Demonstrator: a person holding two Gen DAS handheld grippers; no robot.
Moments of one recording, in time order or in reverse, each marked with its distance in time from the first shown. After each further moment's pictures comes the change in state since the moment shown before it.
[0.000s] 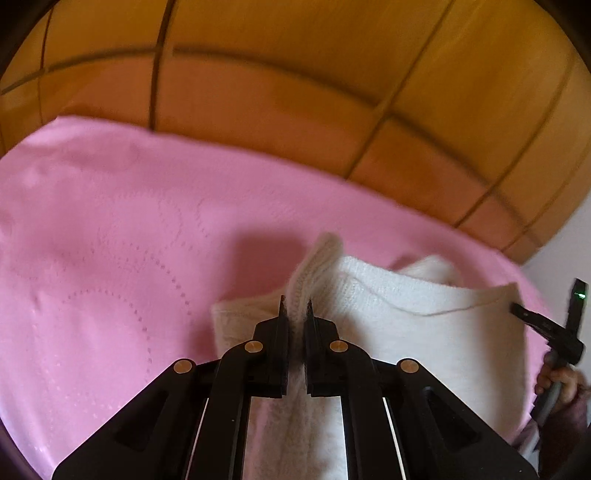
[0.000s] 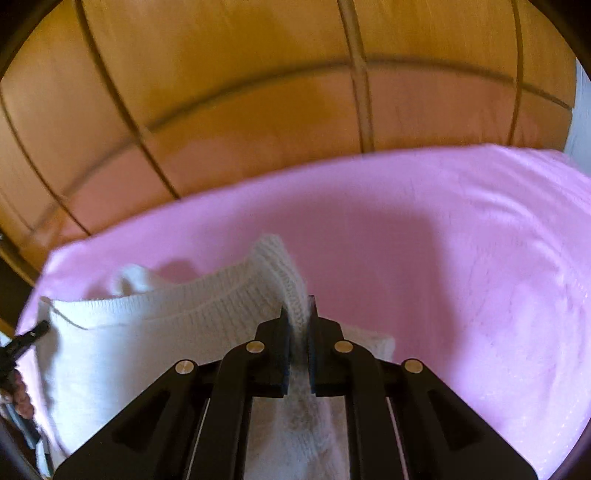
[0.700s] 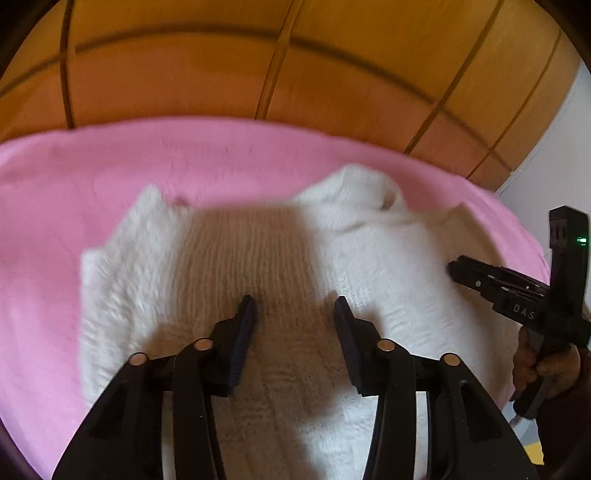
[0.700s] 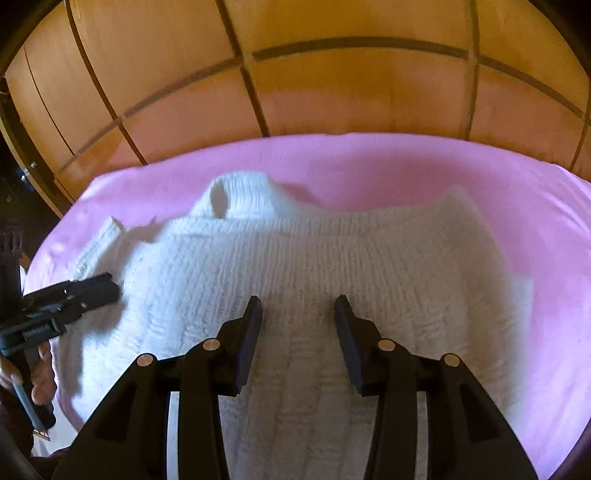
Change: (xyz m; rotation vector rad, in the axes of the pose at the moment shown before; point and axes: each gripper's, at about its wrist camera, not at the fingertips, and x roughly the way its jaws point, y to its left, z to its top) left arm 0.011 -0.072 -0.050 0.200 0.115 -0.120; right arm 0.000 0.101 -0.064 -0.210 0.063 0.144
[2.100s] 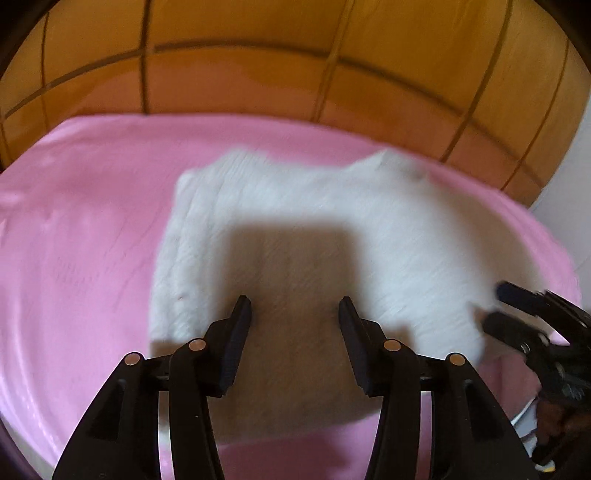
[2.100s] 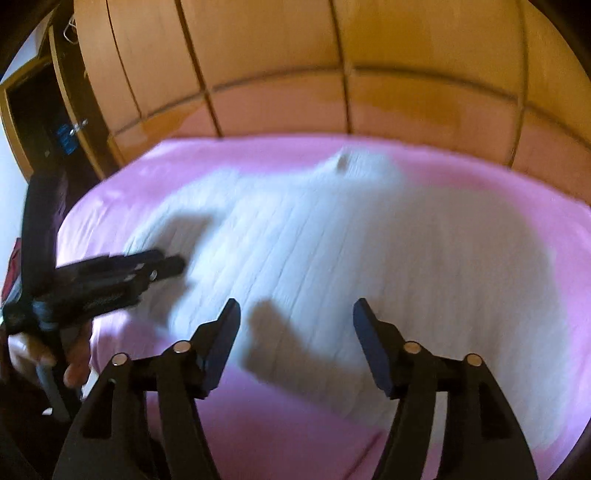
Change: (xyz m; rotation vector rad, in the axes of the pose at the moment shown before) left arm -0.049 0.011 -0.084 -0.068 -0.103 0.200; right arm -0.041 0.081 -0.080 -0.178 -0.041 0.109
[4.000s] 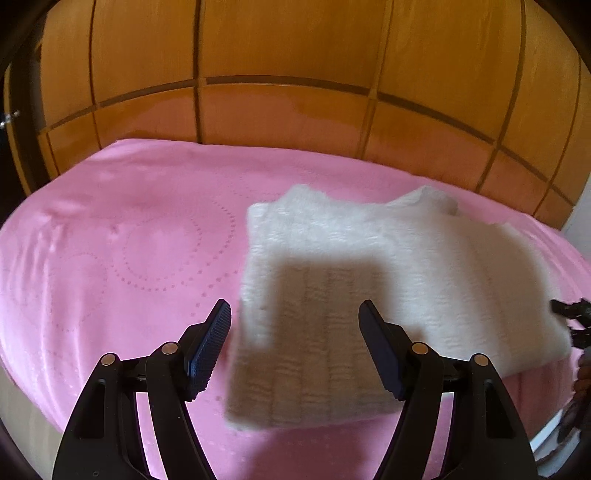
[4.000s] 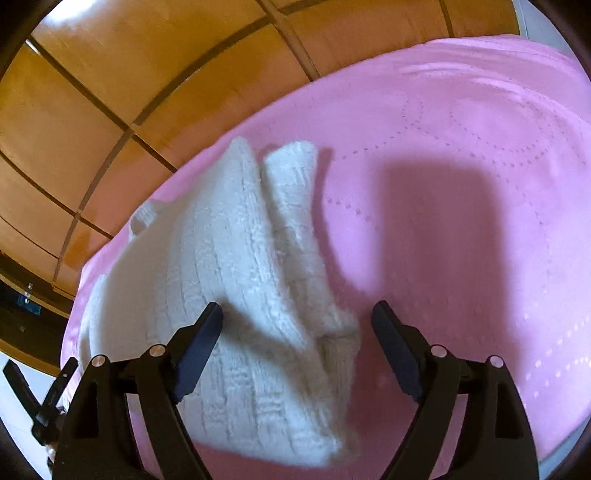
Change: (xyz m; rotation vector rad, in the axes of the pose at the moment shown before) left arm -0.037 0.010 -0.002 -0.031 -0.135 0.133; right arm -0.049 -0.209 -0.050 0.625 -0.036 -0.092
